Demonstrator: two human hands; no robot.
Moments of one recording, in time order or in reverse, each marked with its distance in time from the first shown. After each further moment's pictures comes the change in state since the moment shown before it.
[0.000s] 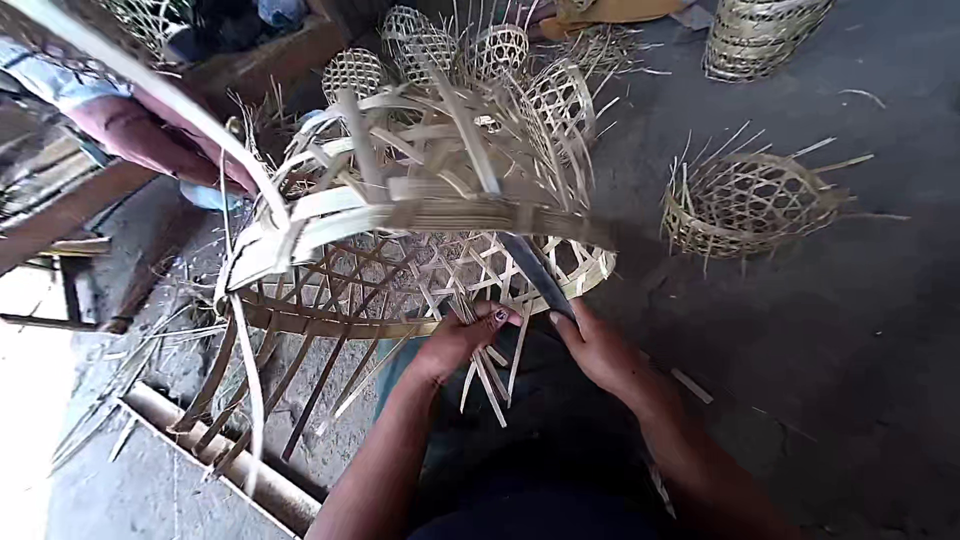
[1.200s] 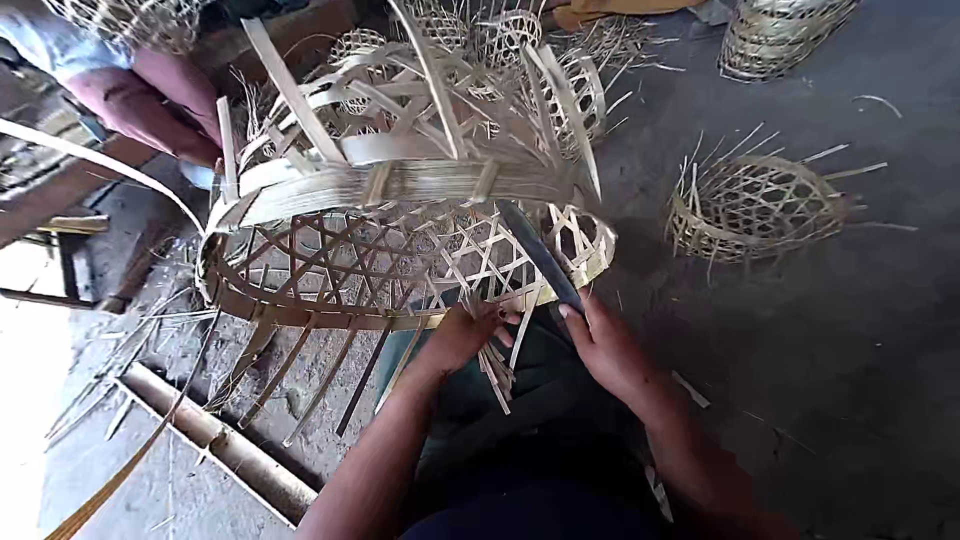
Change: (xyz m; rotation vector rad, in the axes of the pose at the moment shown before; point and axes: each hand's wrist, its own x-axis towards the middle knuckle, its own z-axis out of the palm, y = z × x) left_hand 0.002 -0.004 -0.003 0.268 0.056 -0.184; right_hand -0.010 -0.013 -0.006 -0.111 0.104 -0.044
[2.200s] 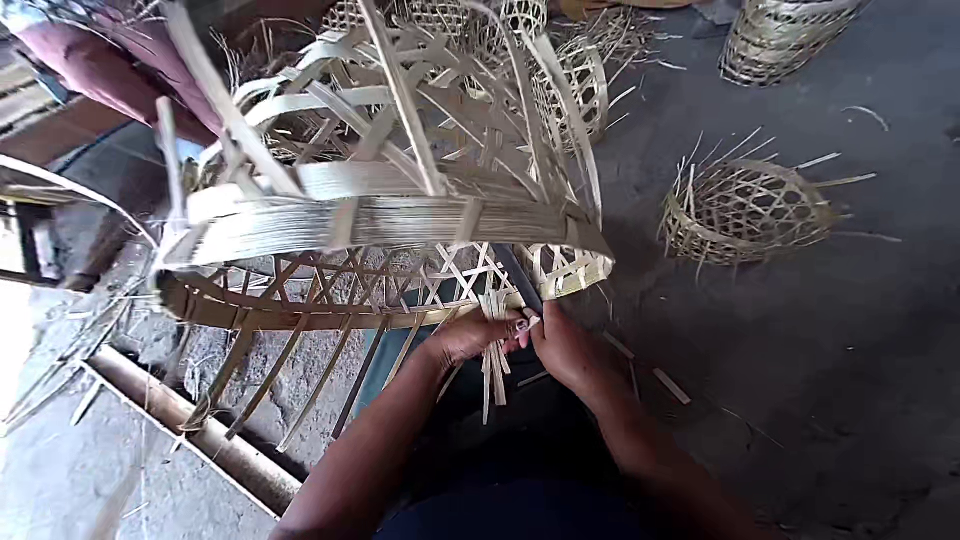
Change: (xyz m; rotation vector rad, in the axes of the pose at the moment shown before) left_hand 0.030 -0.037 0.016 -0.353 -0.381 0.083; right_hand 0.023 -0.014 0.039 0.018 -0.186 0.137
